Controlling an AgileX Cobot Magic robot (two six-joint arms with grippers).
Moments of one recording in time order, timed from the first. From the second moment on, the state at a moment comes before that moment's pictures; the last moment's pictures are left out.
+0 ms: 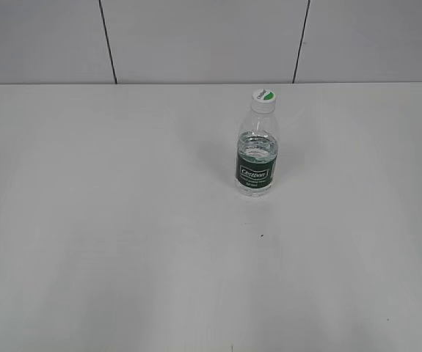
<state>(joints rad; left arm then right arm) -0.04 -0.01 -0.52 0.14 1.07 -0.01 0.03 -0.01 -0.52 0.03 1.09 -0.16</state>
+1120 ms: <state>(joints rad) -0.04 0.88 -0.57 0.16 -0.04 -0.01 0.03 -0.01 -0.52 0.02 1.09 -0.16</state>
